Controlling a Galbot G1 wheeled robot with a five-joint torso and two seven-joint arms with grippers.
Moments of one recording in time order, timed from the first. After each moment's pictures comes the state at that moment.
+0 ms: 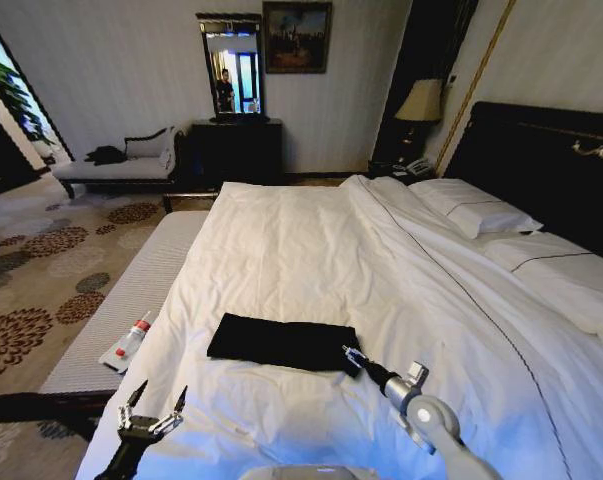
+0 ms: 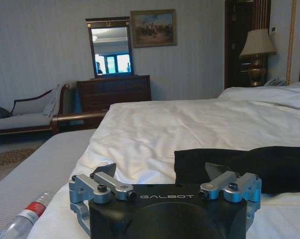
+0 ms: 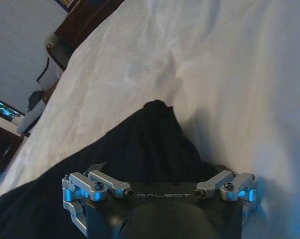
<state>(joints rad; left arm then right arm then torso) 2.24 -1.02 -0.71 -2.10 -0.40 -0.51 -0.09 -1.48 1.08 0.43 1.83 1.18 -0.32 0.06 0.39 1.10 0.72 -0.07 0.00</state>
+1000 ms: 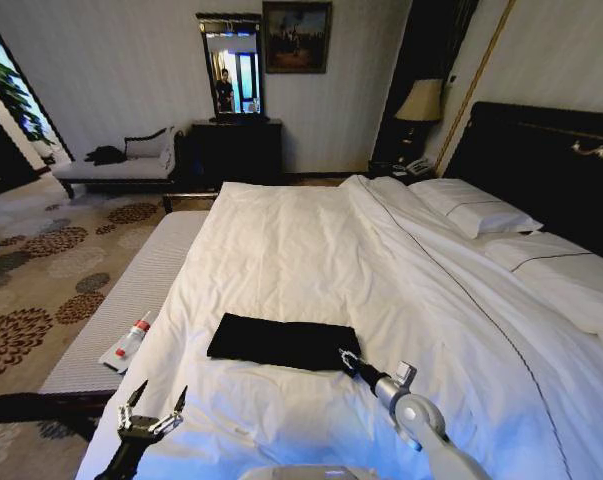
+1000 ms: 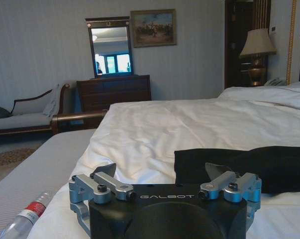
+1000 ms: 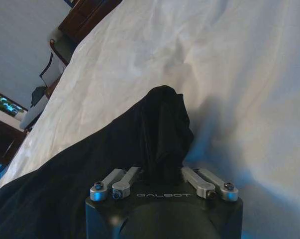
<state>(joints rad) 2.24 -1.02 -0.71 -2.10 -0.40 -0.51 -0.09 -1.46 1.10 0.39 1.82 1.14 -0.31 0.05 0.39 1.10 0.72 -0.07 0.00</state>
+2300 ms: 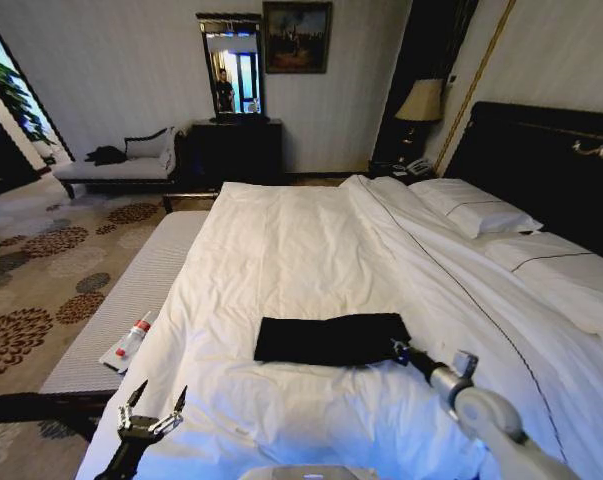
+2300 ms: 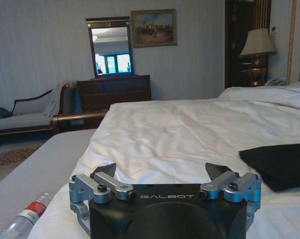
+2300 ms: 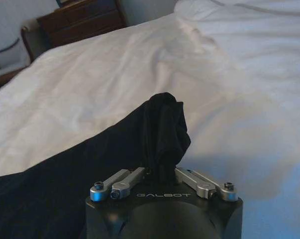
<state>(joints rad) 2.24 -1.02 -0.71 -2.10 -0.40 -0.51 -0.09 -1.57 0.86 0.71 1.87 1.01 -0.35 0.02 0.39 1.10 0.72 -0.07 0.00</state>
